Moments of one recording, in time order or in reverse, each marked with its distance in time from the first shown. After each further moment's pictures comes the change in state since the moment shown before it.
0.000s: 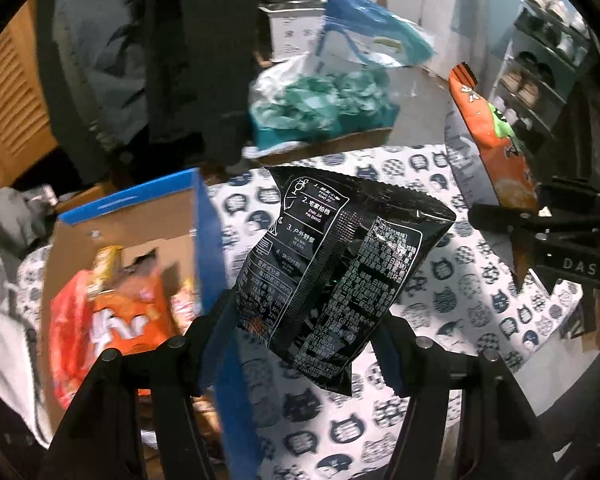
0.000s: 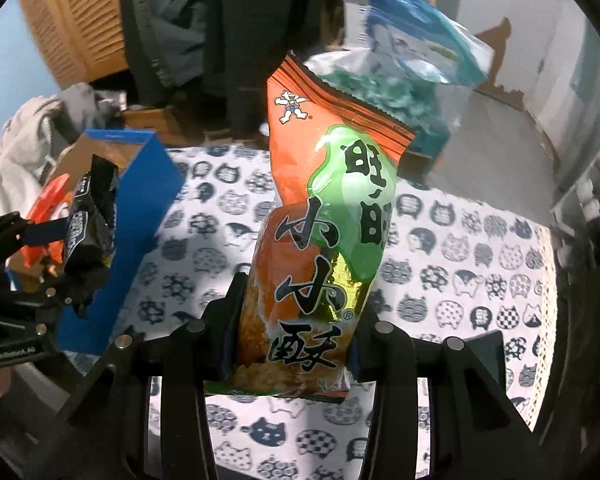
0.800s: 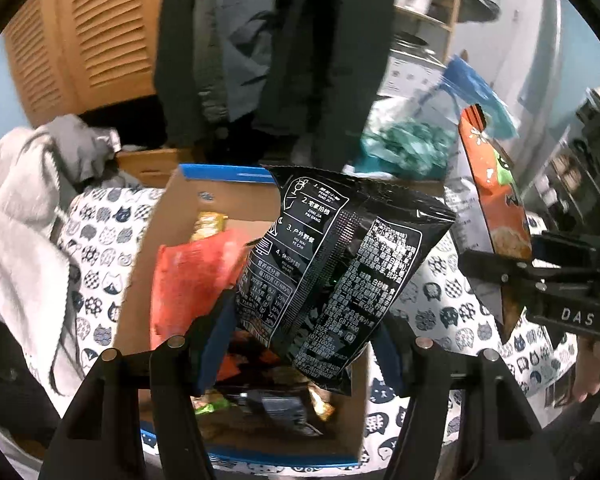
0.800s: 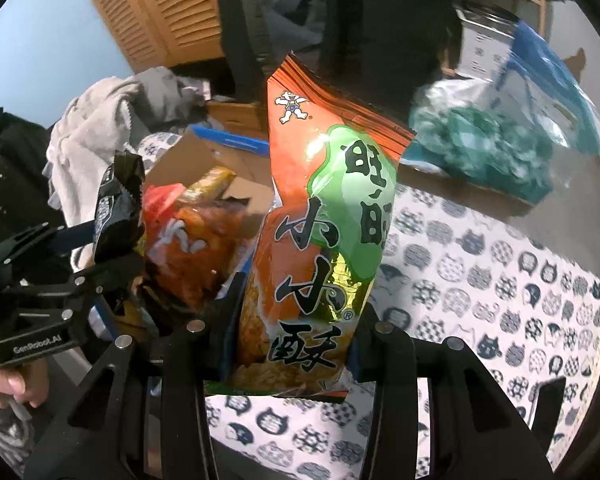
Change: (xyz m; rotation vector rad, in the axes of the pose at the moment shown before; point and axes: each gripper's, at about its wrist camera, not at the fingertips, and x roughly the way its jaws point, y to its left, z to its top) left arm -0.046 0.131 -0.032 -0.297 -0.066 0.063; right arm 0.021 0.129 0.053 -0.118 0.018 0.211
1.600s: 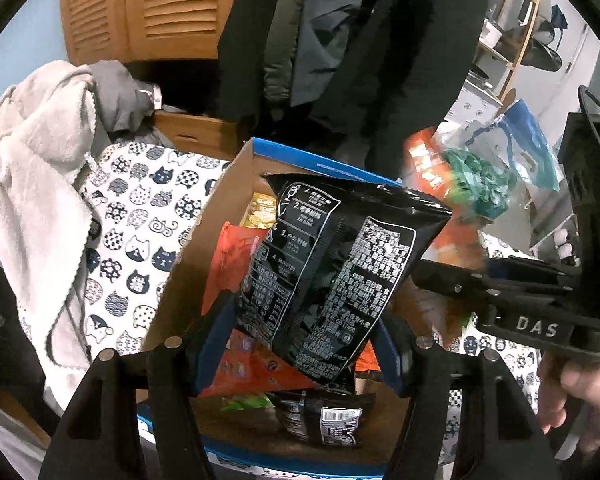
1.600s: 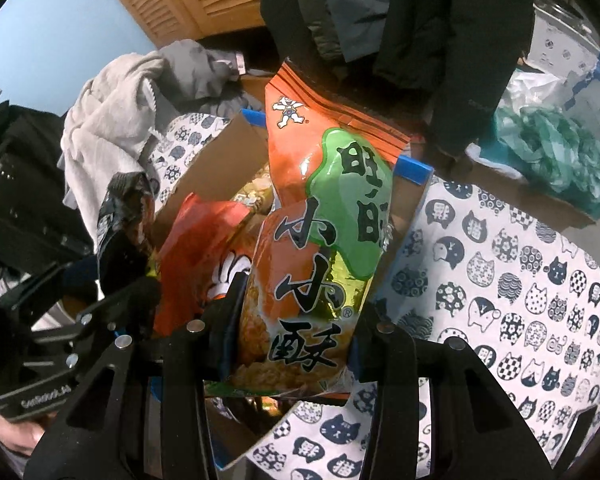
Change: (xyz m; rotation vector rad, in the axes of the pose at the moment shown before) left arm 0.012 0.062 -0.003 -0.194 0.021 0.035; right arm 0.076 0.054 0.044 0.012 0.103 0.116
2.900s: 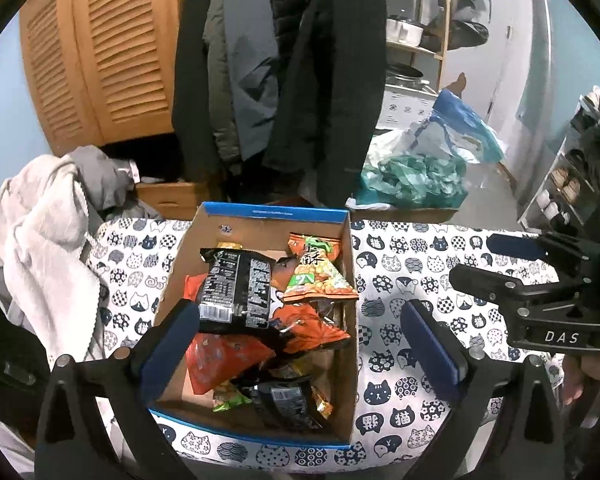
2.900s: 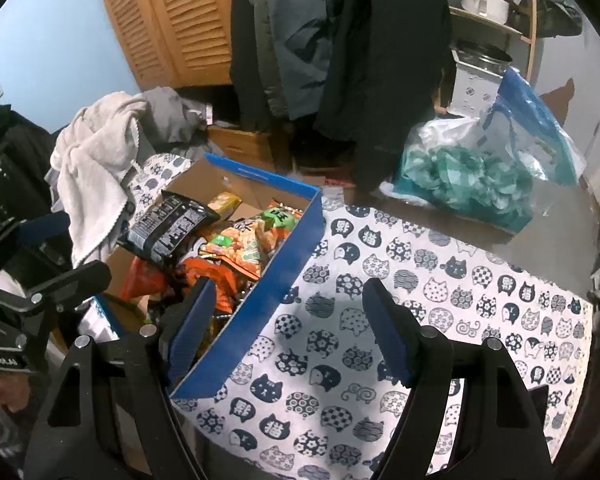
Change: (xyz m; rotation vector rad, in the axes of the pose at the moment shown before) left arm -0.074 -0.077 -0.018 0.238 -0.143 -0.003; right arm -0.117 -0.022 -0.066 -0.062 -0.221 -0.195
